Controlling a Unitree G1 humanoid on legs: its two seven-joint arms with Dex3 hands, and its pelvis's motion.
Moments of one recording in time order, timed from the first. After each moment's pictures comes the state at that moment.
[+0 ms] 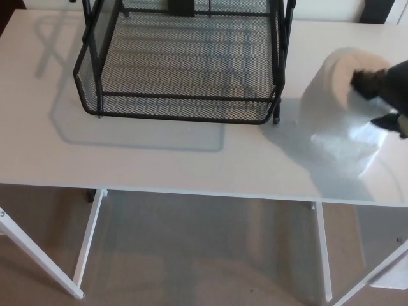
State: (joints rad) left_arm 0.14 0.56 0.18 0.76 -0.08 0.15 -0.29; right_arm -0.63 -0.79 0.38 0.49 -0.79 -0.27 -0.10
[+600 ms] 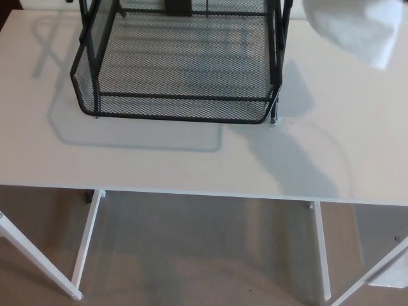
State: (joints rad) left_arm 0.16 0.56 0.19 0.74 -0.08 0.15 -0.28; right_arm -0.96 -0.77 0.22 0.31 -0.70 -0.19 0.12
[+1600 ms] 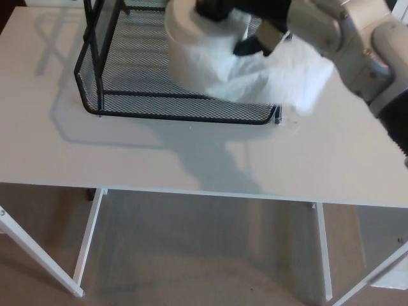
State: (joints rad) left_arm 0.17 0.56 0.16 0.68 -0.07 0.15 -0.27; right_arm -1.18 -0.34 0.60 0.68 -0.76 -0.10 0.29
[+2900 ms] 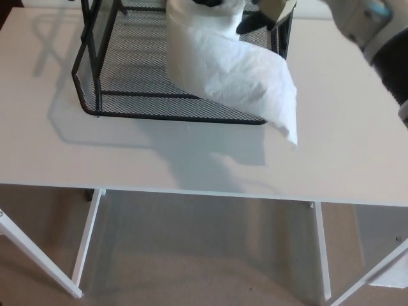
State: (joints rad) left_arm 0.17 0.56 0.14 0.67 -0.06 0.15 -0.27; right_arm -1.43 -0.31 0.57 0.86 -0.72 -0.06 0.63
